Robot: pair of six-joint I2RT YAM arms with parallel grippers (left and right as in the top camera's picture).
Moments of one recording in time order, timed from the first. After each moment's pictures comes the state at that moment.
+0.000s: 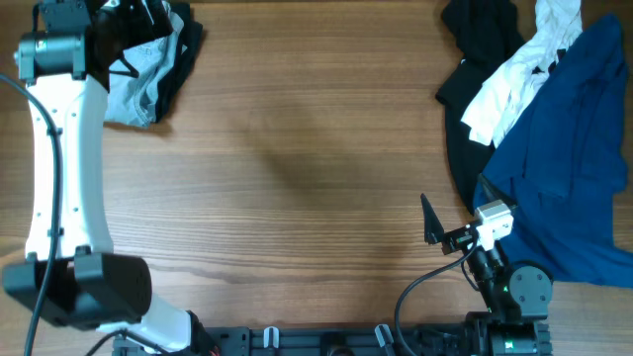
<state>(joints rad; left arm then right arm) 0.10 1.74 1.87 -0.83 0.01 -0.19 0.00 0.02 0.01 0.02 -0.32 -0.09</state>
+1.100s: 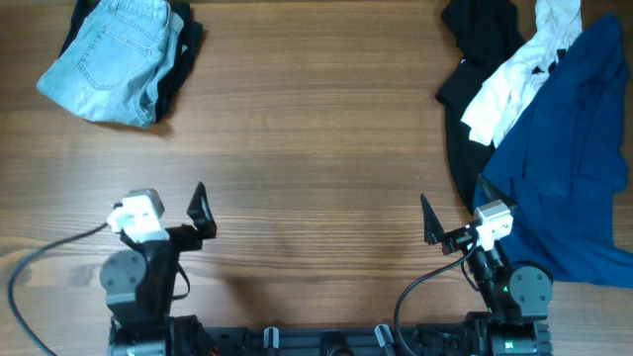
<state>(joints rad) 0.12 0.20 0.26 -0.29 0.12 -0.19 0.00 0.02 0.01 0.02 -0.32 -0.09</state>
